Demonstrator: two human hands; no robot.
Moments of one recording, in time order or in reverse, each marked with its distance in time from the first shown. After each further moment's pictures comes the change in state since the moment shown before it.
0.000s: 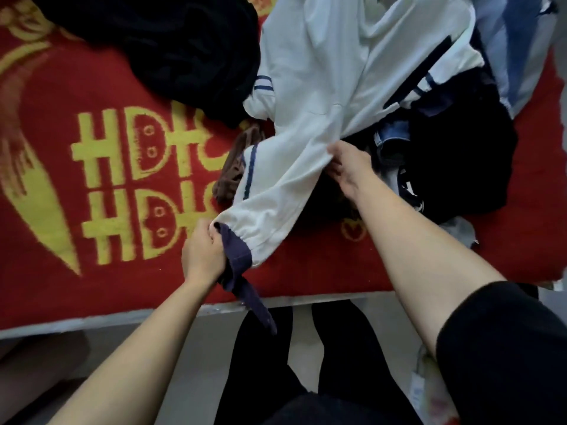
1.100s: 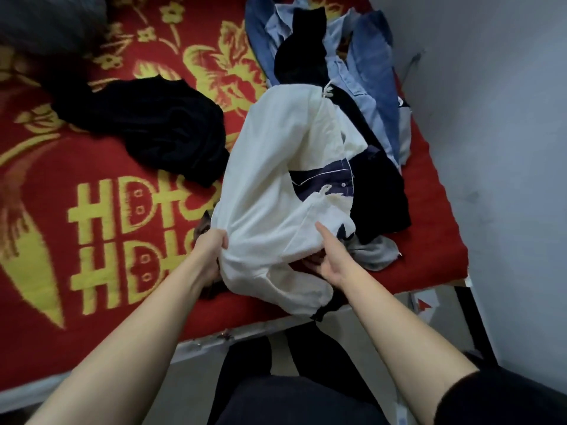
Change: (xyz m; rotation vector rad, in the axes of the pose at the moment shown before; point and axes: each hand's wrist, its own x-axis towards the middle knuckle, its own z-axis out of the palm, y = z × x) left_hand -0.028 0.121 -0.059 -0.849 -0.509 -0.522; right_hand -0.167 0.034 -0.085 0.106 -0.066 0.106
